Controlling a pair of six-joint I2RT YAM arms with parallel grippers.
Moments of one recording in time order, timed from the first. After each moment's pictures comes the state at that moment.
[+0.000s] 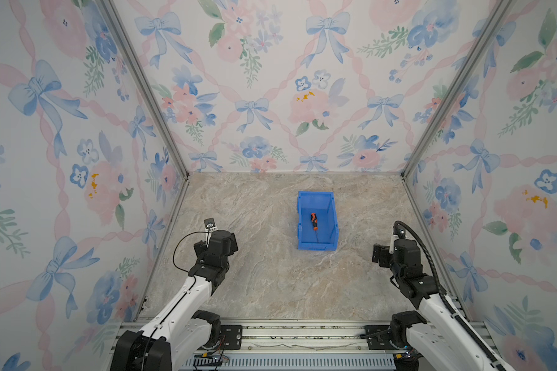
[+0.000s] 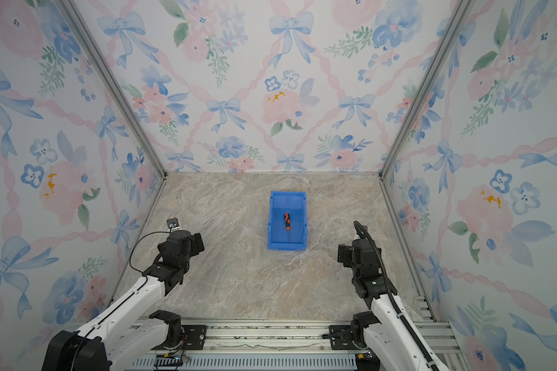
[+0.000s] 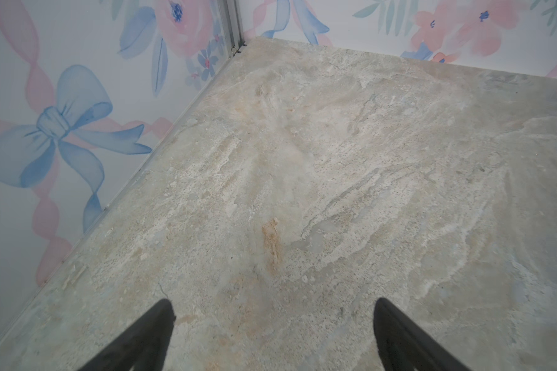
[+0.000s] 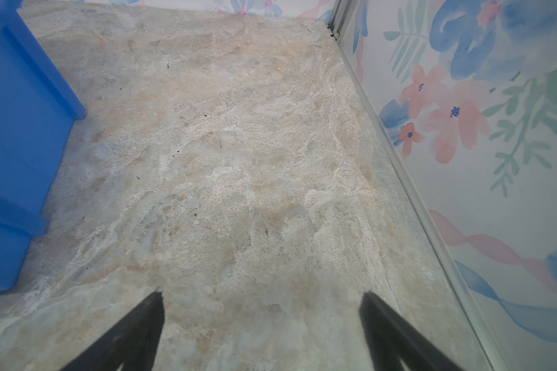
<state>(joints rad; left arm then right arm) -0.23 0.96 0.42 -0.09 -0.55 -0.30 0.18 0.74 0.39 -0.29 0.36 0.08</state>
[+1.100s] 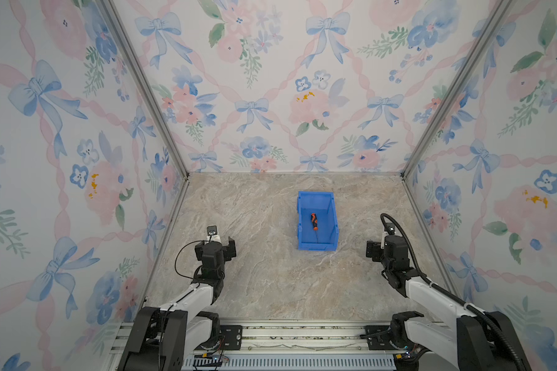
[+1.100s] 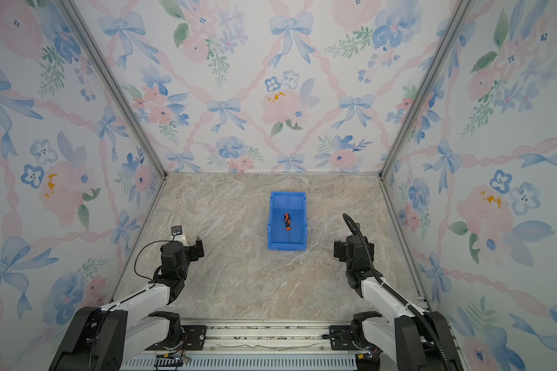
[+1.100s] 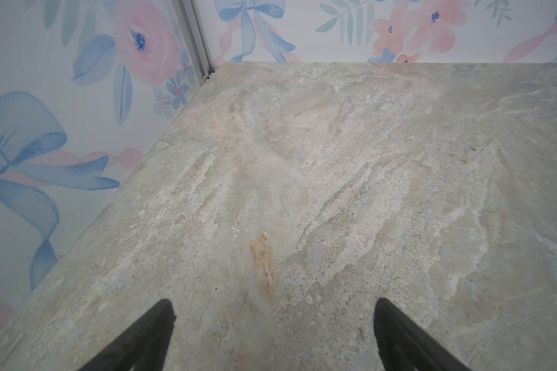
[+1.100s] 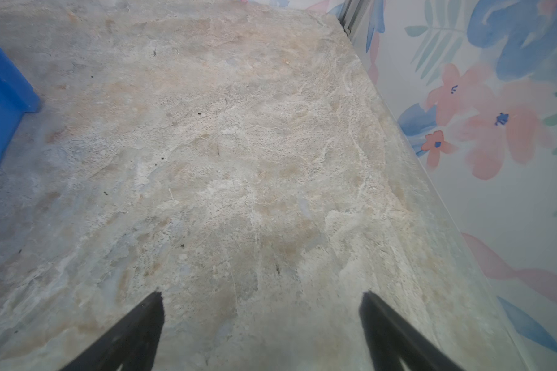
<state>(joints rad) -0.11 1.16 0.18 0.55 -0.33 -0.05 0.15 1.13 0.32 0.20 0.36 0.03</state>
